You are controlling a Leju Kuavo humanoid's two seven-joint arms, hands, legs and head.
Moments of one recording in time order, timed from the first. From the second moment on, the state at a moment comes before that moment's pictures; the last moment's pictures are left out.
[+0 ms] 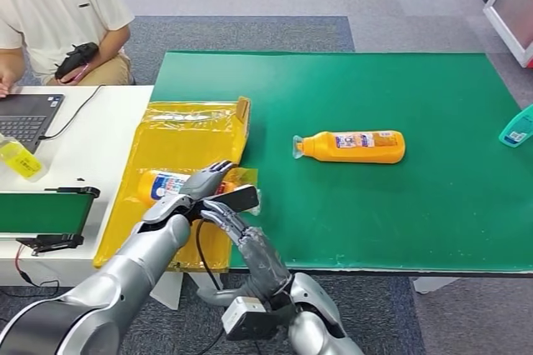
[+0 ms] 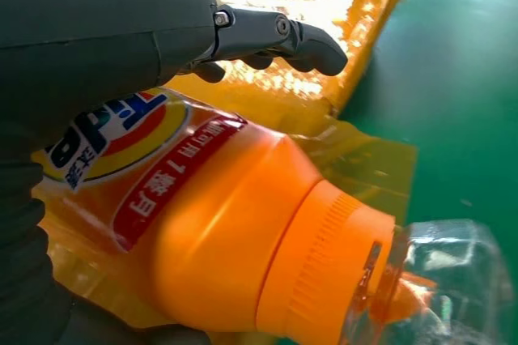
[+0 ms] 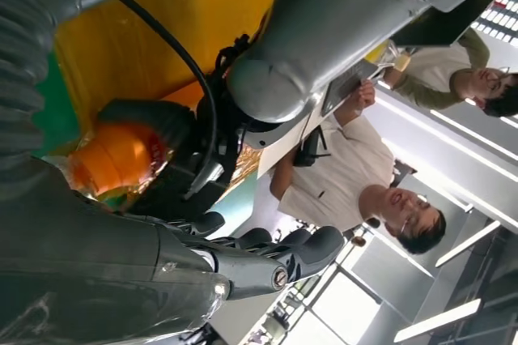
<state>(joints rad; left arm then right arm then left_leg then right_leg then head) -0.67 -0.26 -0.01 -0.42 -1.23 -0.05 -0.19 -0.09 0.22 0.49 -1.34 0.59 -0.05 -0.65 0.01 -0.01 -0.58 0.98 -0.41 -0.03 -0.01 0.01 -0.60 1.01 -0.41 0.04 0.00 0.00</state>
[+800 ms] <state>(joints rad) -0.68 -0.23 -0.05 -0.40 -1.11 -0.12 -0.33 -0.14 0.23 0.51 -1.25 0.56 -0.02 -0.66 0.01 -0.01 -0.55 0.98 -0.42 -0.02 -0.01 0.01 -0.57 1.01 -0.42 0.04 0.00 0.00</state>
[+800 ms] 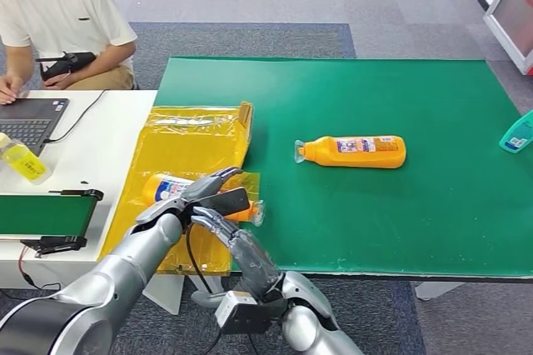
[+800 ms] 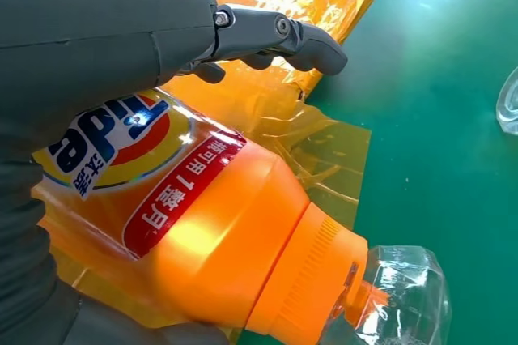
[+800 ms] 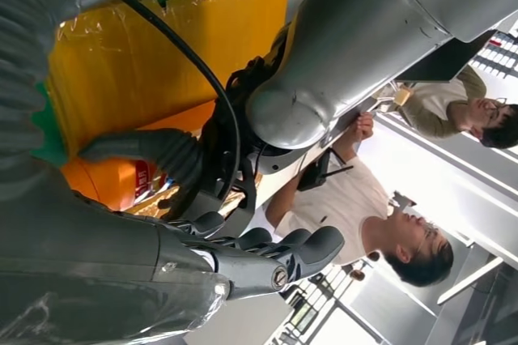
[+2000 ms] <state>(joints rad) -0.14 -0.30 -0.13 -1.33 -0.60 0.08 -0.38 -0.01 0.21 0.41 -1.39 0.65 -0.12 -0.56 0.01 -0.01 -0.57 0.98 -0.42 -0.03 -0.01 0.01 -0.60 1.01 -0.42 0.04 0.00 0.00</state>
